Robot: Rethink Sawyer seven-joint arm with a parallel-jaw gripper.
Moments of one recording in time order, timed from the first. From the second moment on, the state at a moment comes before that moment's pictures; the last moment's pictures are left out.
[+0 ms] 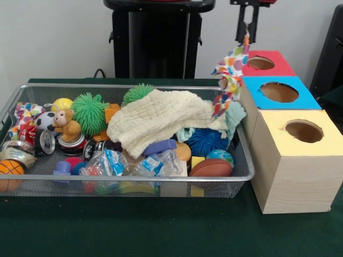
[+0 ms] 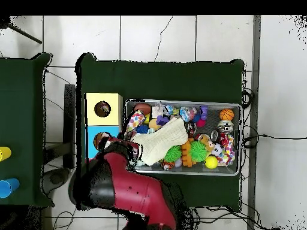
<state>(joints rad) 0.14 -0.95 -0.24 1.96 0.21 0.21 1.76</state>
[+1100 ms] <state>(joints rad) 0.20 -0.81 -0.30 1.60 0.22 0.46 1.76</state>
